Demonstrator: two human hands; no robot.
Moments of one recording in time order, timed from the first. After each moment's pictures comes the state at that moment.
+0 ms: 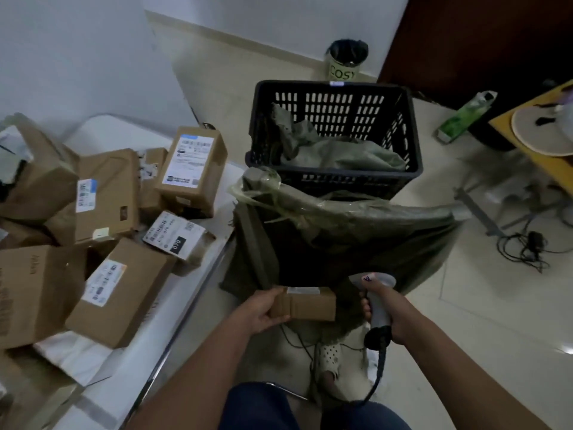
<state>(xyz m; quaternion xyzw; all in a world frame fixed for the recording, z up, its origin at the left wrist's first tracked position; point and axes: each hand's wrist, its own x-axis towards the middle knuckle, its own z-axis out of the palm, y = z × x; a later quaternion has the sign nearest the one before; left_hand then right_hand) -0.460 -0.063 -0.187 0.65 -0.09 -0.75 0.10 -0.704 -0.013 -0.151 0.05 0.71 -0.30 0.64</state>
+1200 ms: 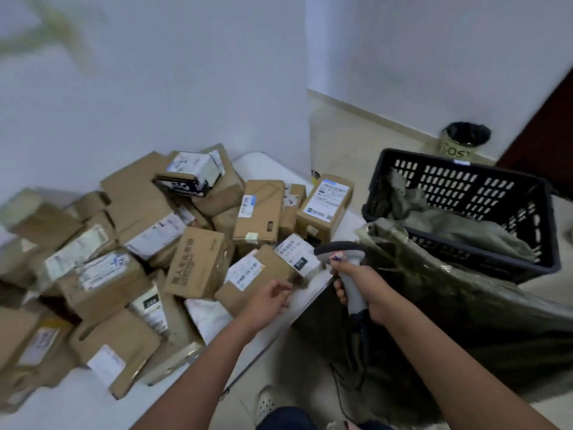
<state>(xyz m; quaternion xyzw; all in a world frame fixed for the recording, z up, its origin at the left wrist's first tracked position) -0.273 -0.050 -0.093 0.70 -0.39 -0.53 0.27 -0.476 -0.113 -0.047 -0.29 0.58 -0.24 0.73</state>
